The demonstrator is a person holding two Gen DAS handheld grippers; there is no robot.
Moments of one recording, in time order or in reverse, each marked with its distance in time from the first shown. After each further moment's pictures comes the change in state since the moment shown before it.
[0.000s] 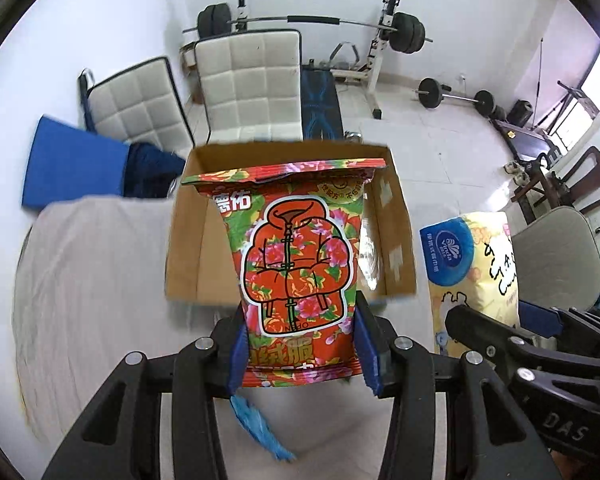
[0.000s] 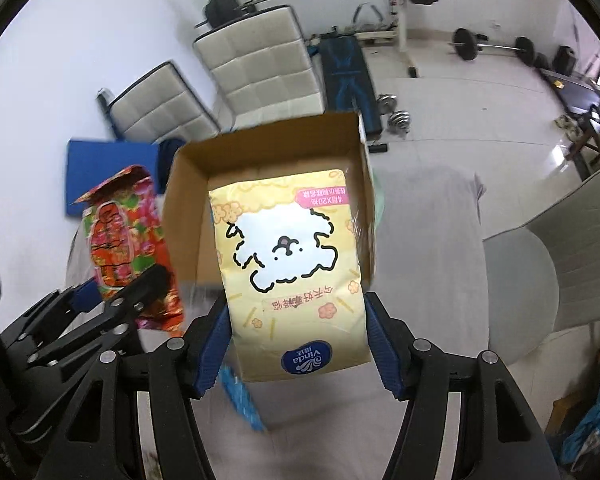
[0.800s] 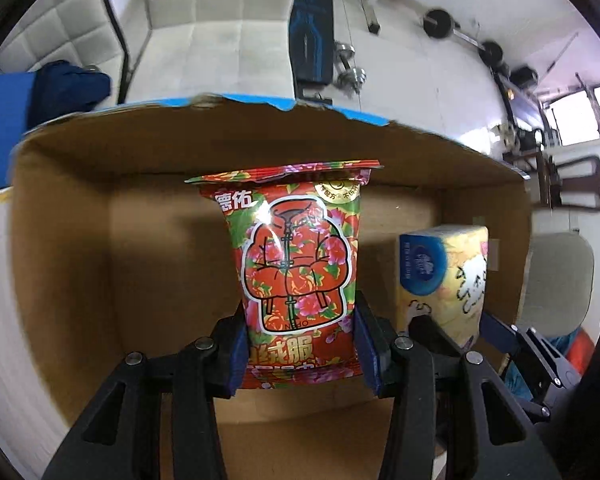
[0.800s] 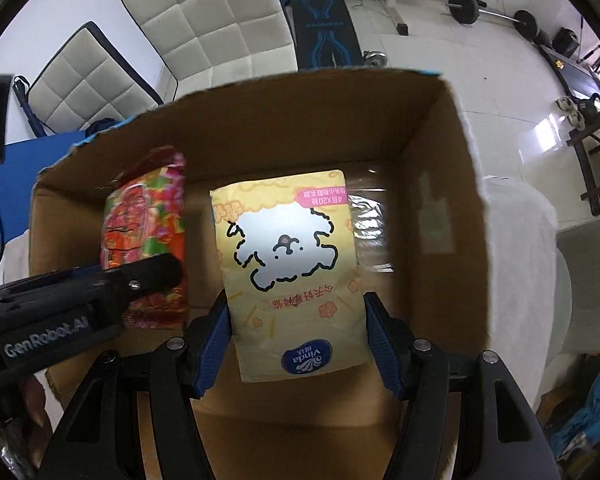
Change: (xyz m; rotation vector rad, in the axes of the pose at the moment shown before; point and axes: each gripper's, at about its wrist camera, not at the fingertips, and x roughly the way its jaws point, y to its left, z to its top) left arm 0.266 0.053 0.118 -0.075 0.436 -0.218; right arm 0.304 0.011 0.135 0.027 0.176 -0.127
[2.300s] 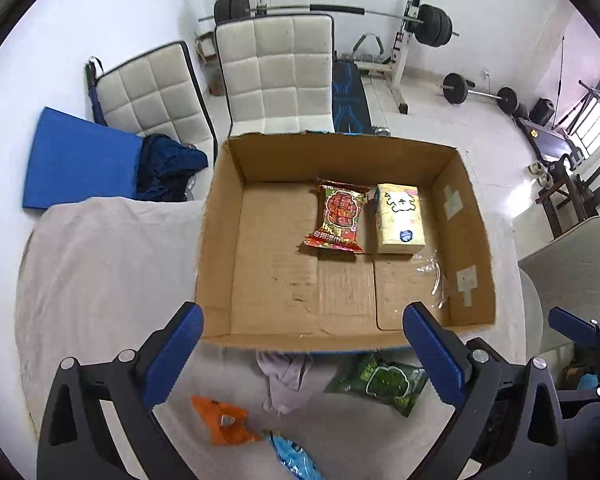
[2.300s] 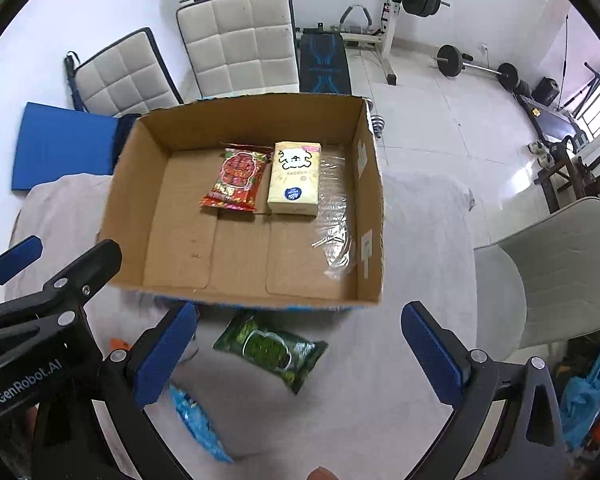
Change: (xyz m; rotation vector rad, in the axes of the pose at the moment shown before) left arm -0.120 -0.034 -0.223 0.037 -0.424 0.279; right arm -0.163 0.016 -0.172 -0.103 -0.176 -0.077
